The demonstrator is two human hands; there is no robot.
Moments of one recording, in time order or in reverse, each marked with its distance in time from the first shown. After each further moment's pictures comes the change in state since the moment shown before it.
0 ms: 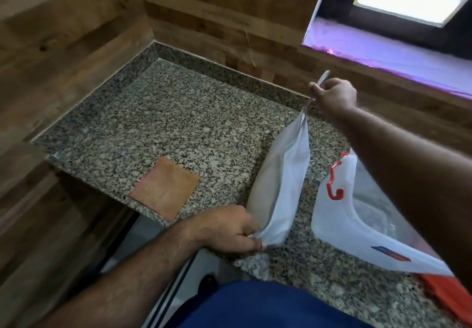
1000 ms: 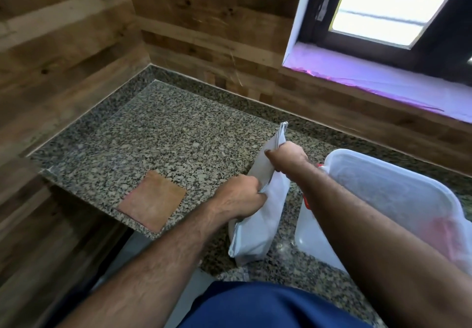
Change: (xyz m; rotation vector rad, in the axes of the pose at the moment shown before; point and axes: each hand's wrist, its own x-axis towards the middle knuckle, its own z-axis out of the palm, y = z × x) left_hand 0.099 0.032 -0.034 0.107 0.314 -0.571; right_hand -0.079 0.021 0.033 -0.318 -0.396 0.135
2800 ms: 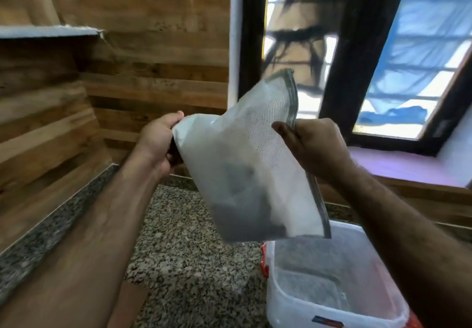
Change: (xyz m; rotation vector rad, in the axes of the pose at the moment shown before) left_hand -0.017 0.089 -0.264 -1.386 0.481 0.104; right_hand -0.118 0.029 -0.254 -0.091 1.024 -0.948
